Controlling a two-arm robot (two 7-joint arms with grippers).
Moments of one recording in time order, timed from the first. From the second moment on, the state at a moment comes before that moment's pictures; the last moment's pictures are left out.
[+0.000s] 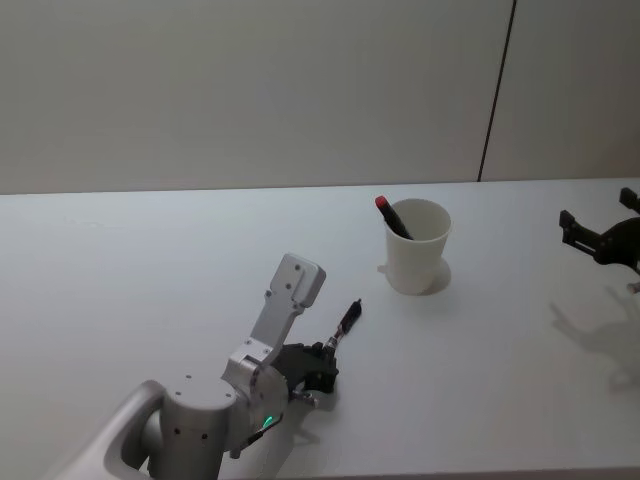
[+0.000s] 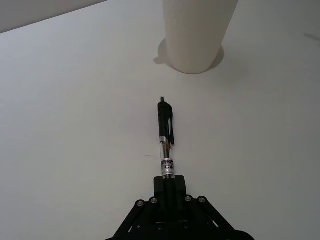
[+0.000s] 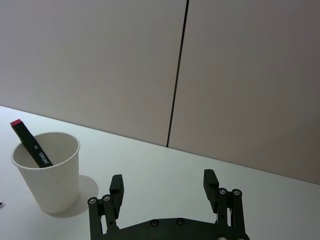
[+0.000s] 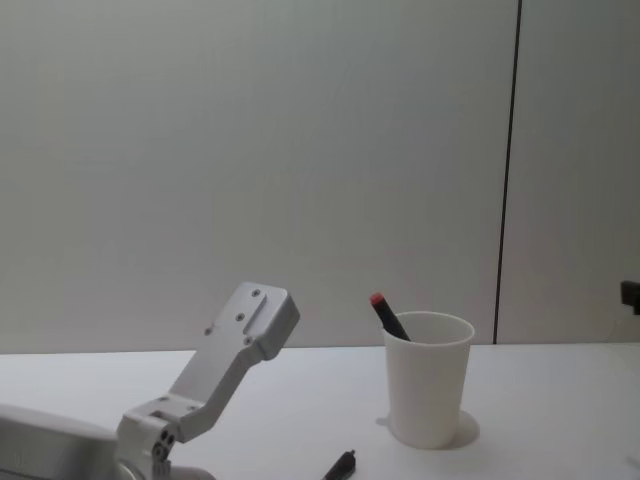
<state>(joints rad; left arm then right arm) -0.32 0.21 0.47 -1.29 -0.26 0.46 -0.10 0.29 0.23 0.05 -1.30 0.06 0.03 0.45</state>
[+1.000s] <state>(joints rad) -0.26 0.25 0.45 -1.36 -0.22 0.32 -0.07 0.29 0.23 0.05 -1.30 0.06 0.03 0.45</state>
